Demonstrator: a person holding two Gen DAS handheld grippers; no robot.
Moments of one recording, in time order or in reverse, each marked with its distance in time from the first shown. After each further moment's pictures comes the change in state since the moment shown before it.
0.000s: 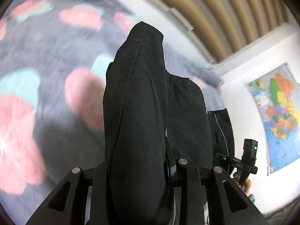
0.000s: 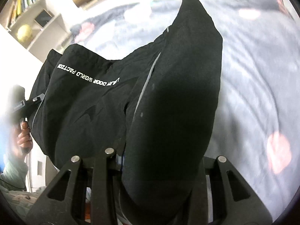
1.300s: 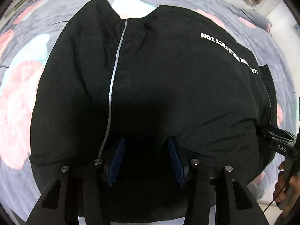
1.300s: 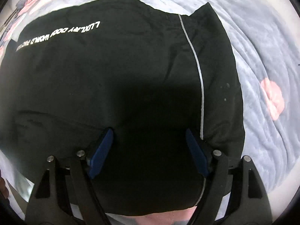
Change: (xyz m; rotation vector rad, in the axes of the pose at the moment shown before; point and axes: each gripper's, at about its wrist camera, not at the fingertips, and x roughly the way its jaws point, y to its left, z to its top) left arm 0.117 -0.002 -0.073 0.192 0.231 0.473; right arm 0.118 0.024 -0.084 0.132 0.130 -0.444
